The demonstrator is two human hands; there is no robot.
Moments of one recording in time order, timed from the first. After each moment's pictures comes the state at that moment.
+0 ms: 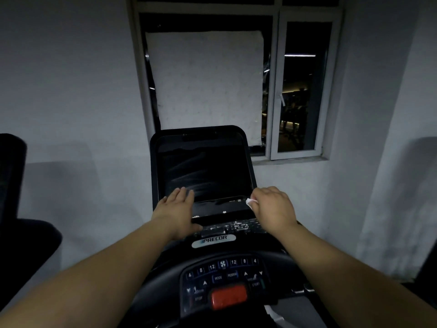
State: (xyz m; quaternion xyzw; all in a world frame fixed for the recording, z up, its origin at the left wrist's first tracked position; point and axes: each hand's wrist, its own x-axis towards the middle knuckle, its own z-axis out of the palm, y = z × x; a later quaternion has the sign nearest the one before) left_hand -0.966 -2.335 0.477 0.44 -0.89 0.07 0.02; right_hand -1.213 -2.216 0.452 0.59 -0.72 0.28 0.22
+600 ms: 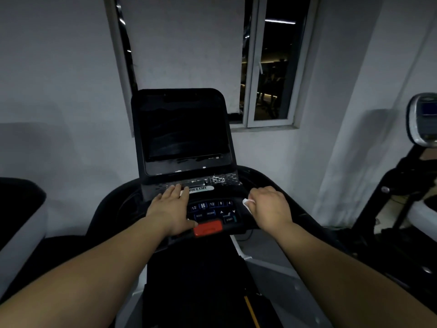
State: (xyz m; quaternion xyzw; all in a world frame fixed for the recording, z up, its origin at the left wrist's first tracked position) left_hand -0.921 -2.204 0.403 0.40 -0.91 0.00 -0.02; right_hand -1.156 -2.053 0.386 0.56 -0.78 0.21 0.16
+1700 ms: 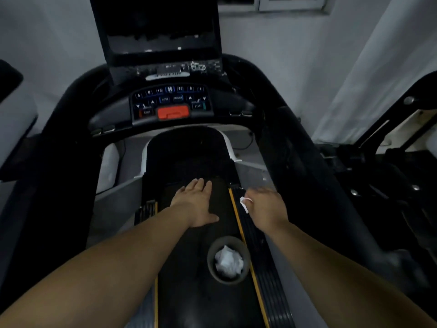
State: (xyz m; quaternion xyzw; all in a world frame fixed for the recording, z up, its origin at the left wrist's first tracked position) left_hand -1.021 -1.931 0.180 0.39 -0.89 -0.14 -0.20; right_hand -1.208 -1.809 0.154 0.60 -0.79 0.15 -0.04
